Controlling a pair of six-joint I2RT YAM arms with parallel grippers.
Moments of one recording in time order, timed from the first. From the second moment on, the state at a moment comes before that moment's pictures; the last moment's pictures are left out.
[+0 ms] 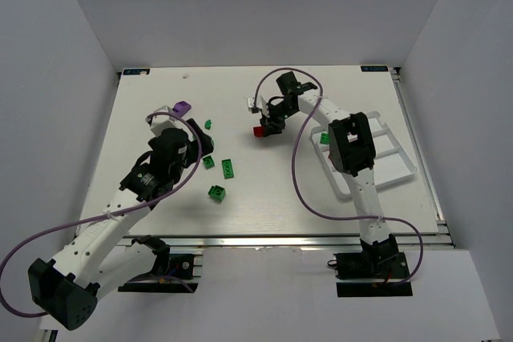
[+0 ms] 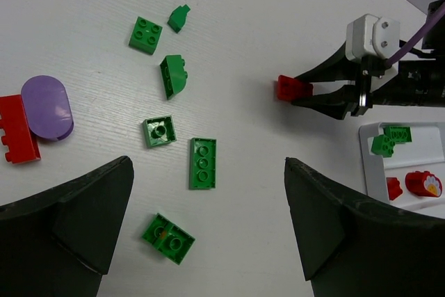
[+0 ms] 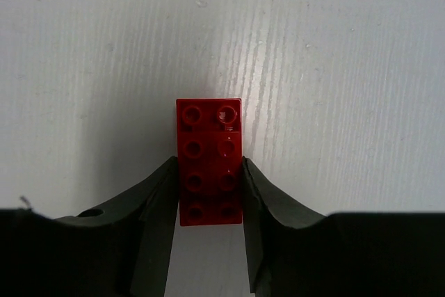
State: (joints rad) left arm -0.53 0.92 0.82 -0.42 -0.44 -0.73; right arm 0.46 2.46 2.08 -0.78 -0.74 -1.16
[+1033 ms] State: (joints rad) left arm -0.50 1.01 0.78 -0.29 -0.33 -0.73; right arm 0.04 1.68 1.36 -0.96 -0.56 -1.38
